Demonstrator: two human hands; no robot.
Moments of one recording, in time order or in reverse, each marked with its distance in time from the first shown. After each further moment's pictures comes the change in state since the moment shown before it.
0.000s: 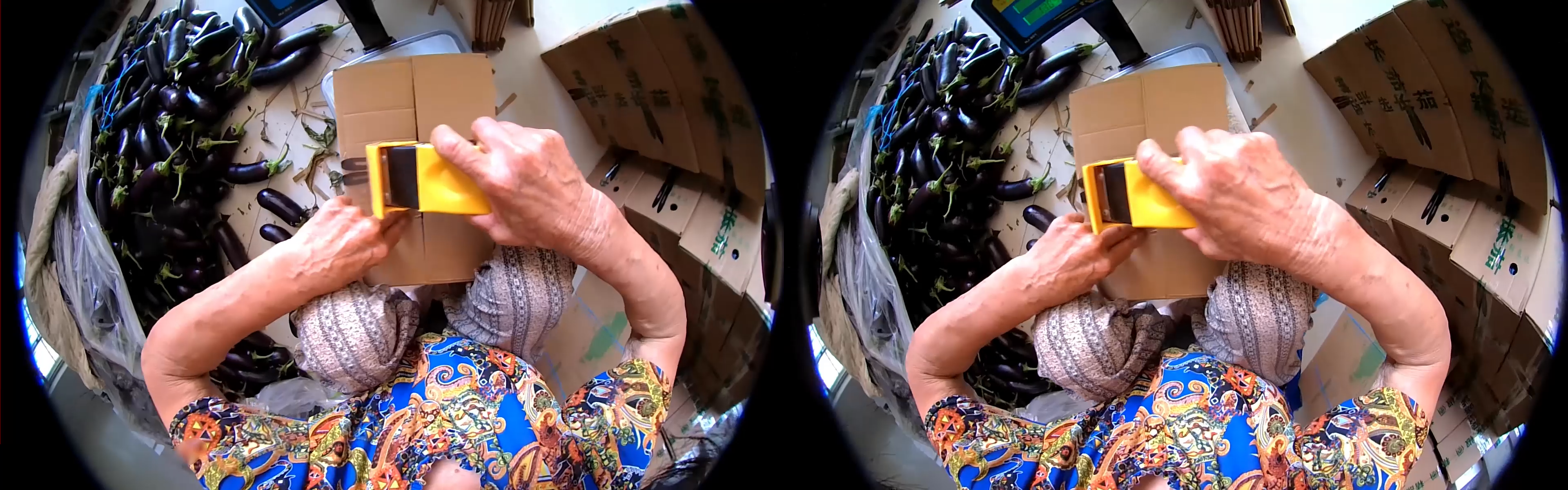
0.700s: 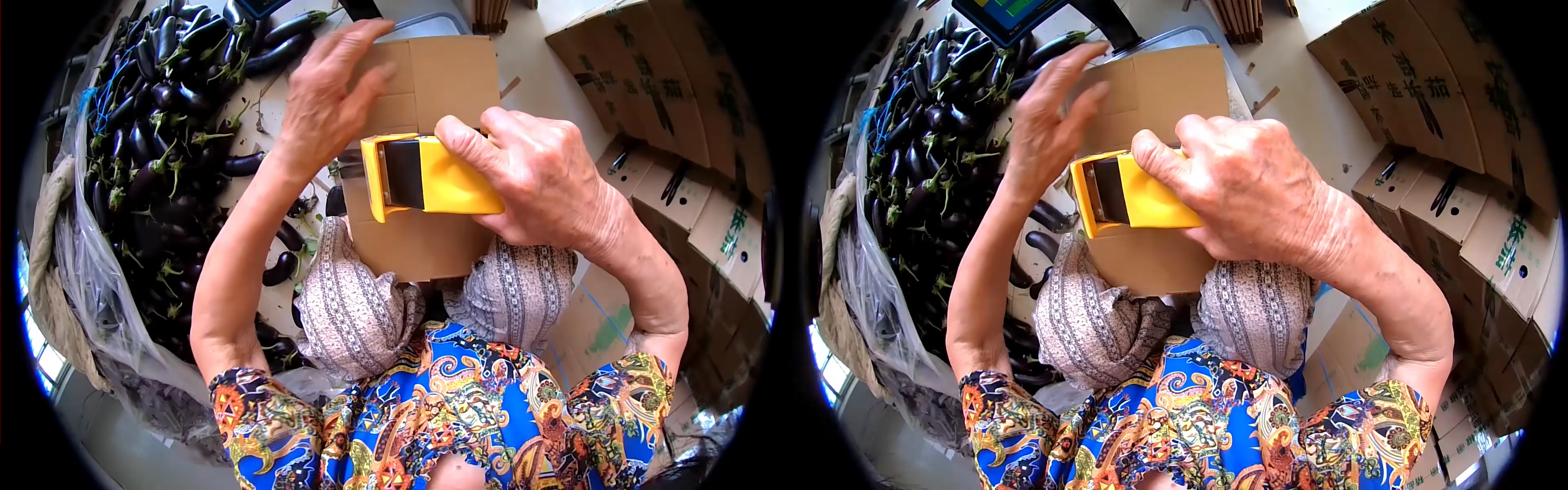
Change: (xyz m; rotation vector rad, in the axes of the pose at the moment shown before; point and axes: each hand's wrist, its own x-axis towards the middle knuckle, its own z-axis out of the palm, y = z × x) left_hand 0.067 -0.087 -0.016 -0.324 0.967 -0.246; right_hand -0.006 0.006 0.001 0.035 0.105 -0.025
